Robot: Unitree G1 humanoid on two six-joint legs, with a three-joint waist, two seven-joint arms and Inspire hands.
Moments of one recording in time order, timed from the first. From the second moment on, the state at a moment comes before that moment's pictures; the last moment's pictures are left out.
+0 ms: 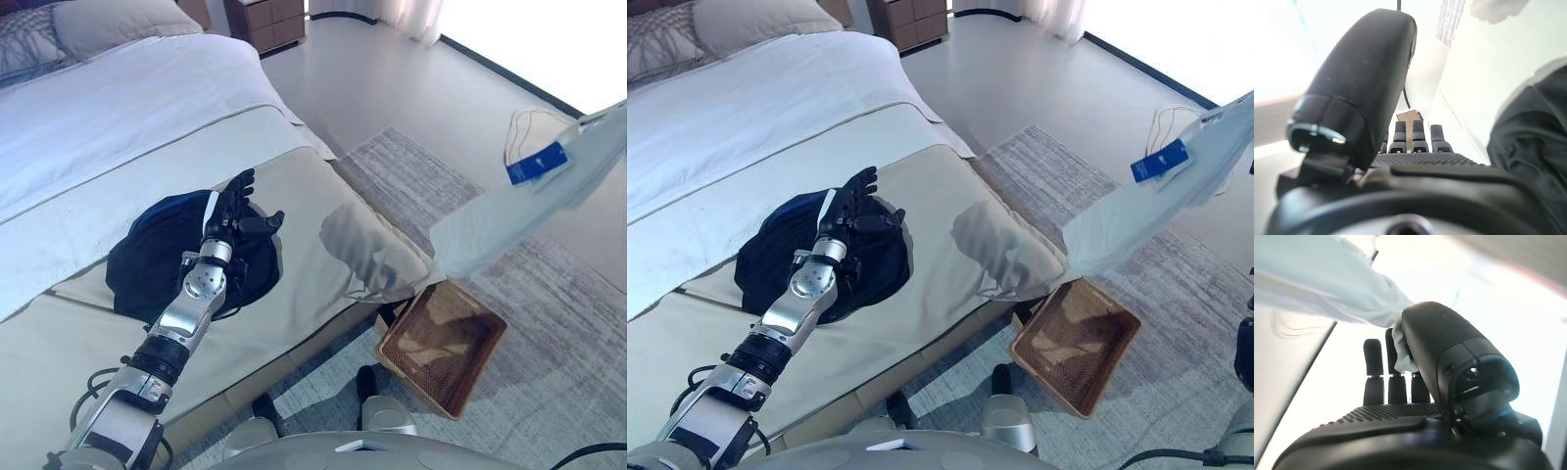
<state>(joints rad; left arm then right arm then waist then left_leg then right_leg) -0.33 0.45 -0.35 0.32 -0.32 -0.05 0.29 -0.73 -1.06 -0.01 0.79 0.43 0.16 -0.36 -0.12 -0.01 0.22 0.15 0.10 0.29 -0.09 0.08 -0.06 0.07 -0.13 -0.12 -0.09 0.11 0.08</state>
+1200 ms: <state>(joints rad) -0.28 0.44 -0.43 0.33 -0.28 0.03 0.16 -0.24 -0.84 -0.10 0.83 0.24 0.21 -0.22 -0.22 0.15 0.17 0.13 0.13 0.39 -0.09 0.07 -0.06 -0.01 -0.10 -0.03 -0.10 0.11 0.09</state>
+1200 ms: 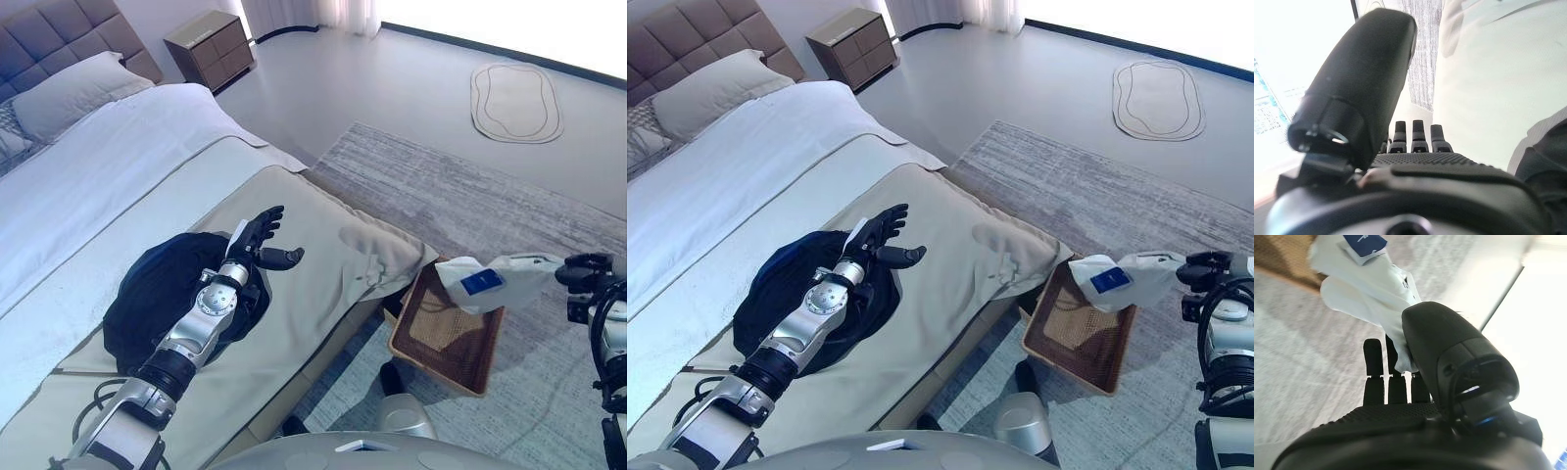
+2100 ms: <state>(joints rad) -0.27 0.44 -0.43 0.33 -0.27 0.03 0.14 -0.24 -0.78 -0.05 0.86 0.24 0.13 -0.02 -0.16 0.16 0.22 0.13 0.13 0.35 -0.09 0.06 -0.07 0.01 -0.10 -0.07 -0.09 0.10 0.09</state>
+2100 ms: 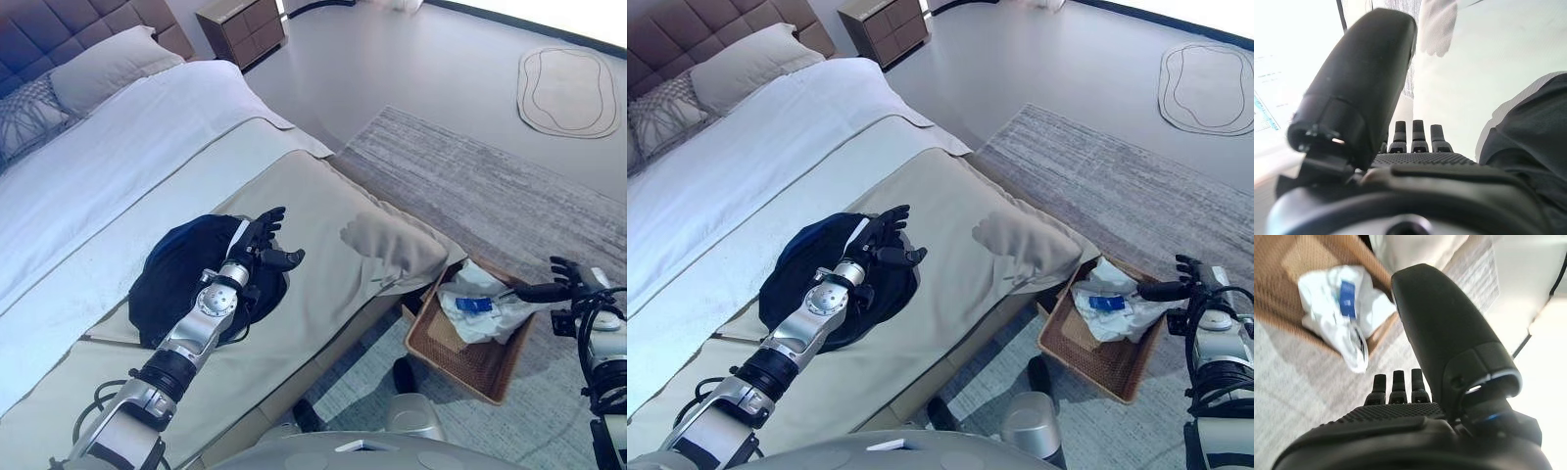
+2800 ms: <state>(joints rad) -0.15 0.43 -0.33 0.35 -0.23 0.02 0.19 -0.29 -0.56 0.04 0.57 0.65 -0.13 0.02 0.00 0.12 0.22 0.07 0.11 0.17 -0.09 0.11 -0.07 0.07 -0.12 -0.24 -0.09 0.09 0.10</state>
